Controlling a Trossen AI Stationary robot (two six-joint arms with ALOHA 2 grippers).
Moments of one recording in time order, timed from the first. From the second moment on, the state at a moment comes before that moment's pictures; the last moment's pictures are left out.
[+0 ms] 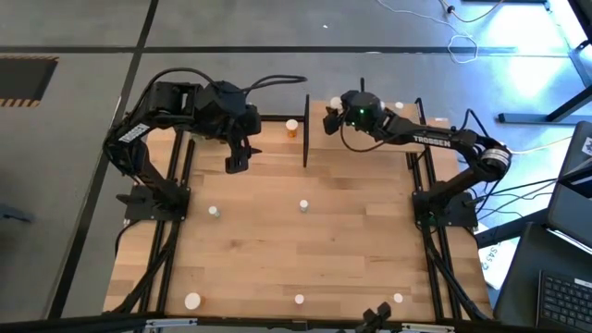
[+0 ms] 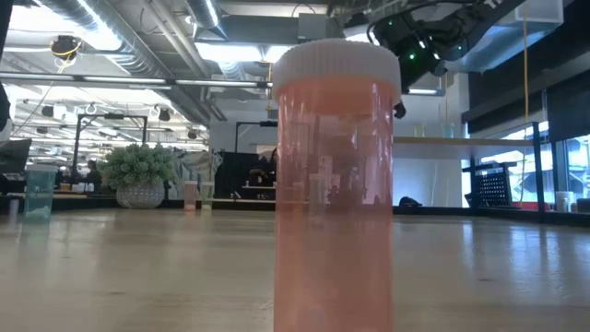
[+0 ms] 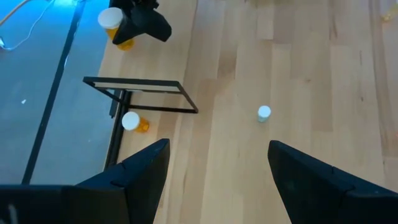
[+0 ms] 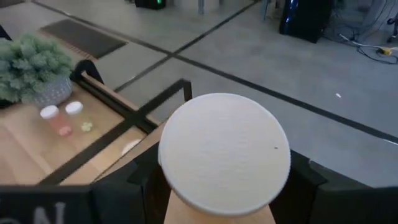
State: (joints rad) left arm 0.09 1.62 2.33 -1.49 -0.20 0.08; right arm -0.57 1.51 0.98 0.12 0.27 0.19
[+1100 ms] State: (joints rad) left arm 0.09 1.62 2.33 -1.49 -0.20 0.09; right arm -0.57 1.55 0.98 0.13 0.26 0.18
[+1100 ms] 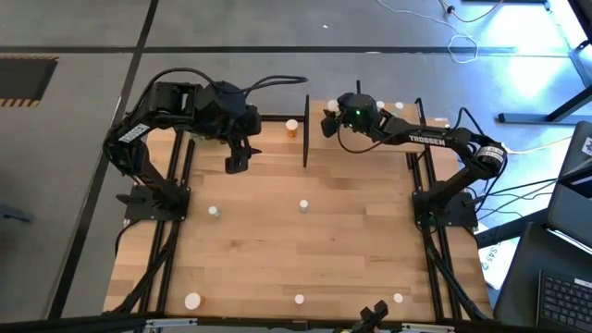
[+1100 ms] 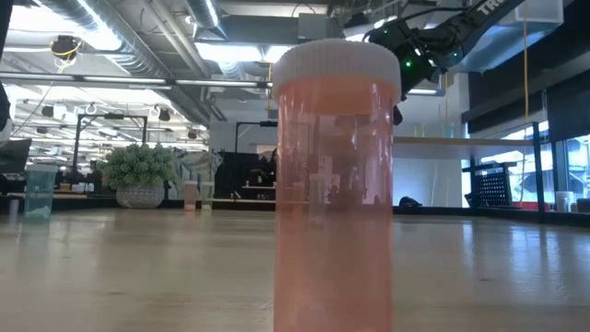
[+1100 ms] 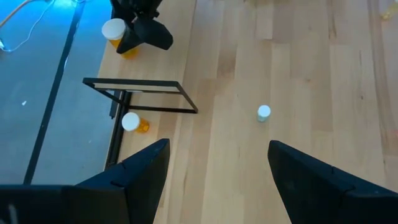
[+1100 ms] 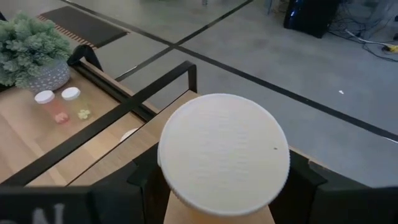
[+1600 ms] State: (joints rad) left arm 0.09 1.63 2.33 -1.49 -0.20 0.09; right arm -0.59 1.55 0.98 0.13 0.22 0.31
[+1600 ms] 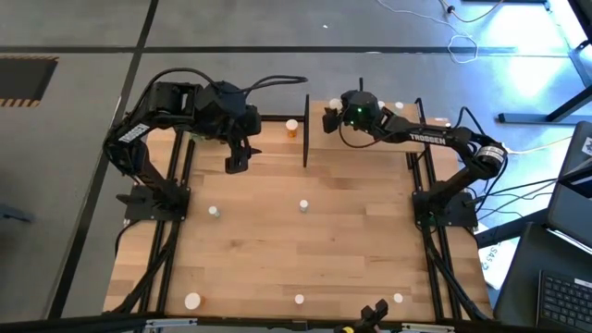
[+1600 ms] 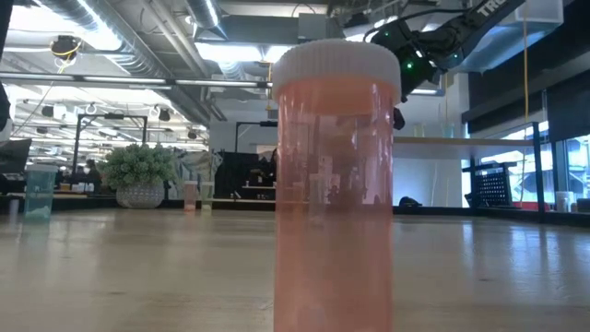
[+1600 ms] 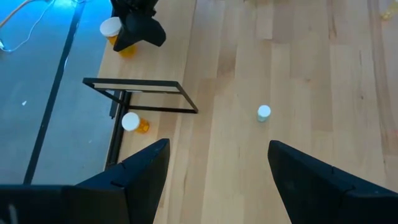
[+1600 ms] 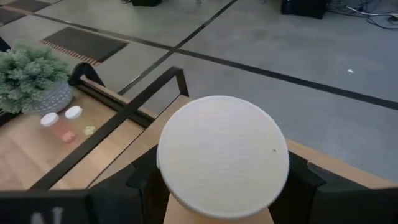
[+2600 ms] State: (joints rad) left arm 0.09 1.62 2.33 -1.49 -0.20 0.13; right arm -0.60 1.55 0.98 0.13 0.18 0.31
